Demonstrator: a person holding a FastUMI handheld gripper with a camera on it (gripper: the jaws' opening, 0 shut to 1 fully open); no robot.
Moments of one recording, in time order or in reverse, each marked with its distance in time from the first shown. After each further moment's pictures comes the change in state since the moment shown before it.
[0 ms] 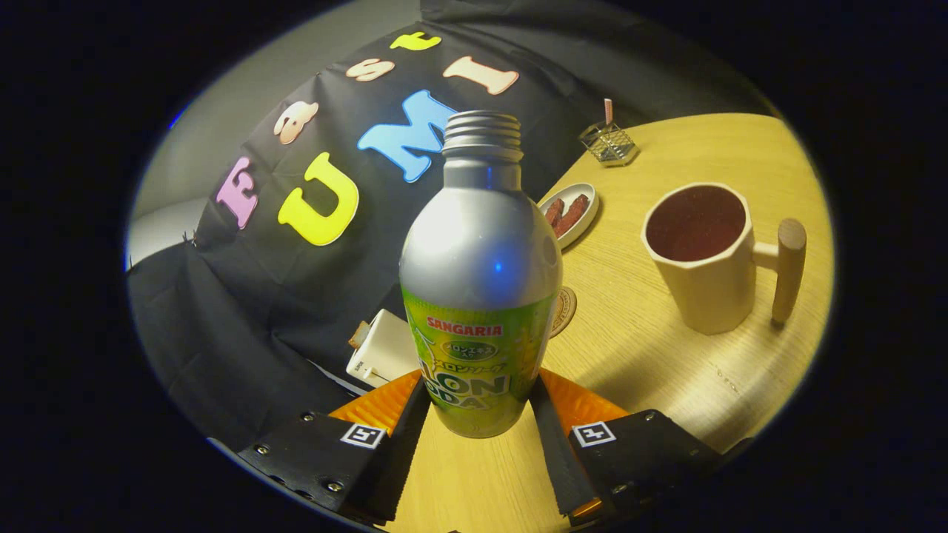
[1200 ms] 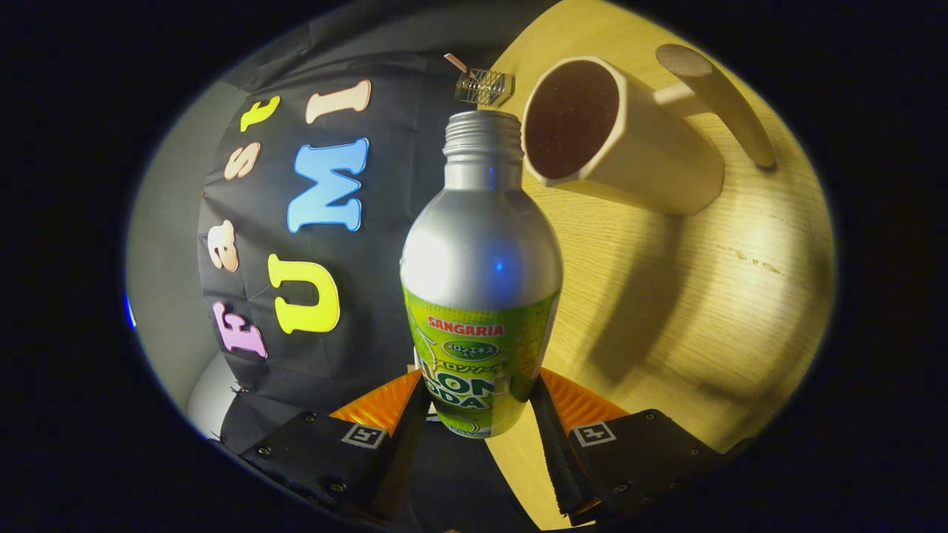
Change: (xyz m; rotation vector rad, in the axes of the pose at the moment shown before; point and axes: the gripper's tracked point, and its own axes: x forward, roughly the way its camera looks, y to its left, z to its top) arm 0.010 0.006 0.007 0.622 0.072 0.067
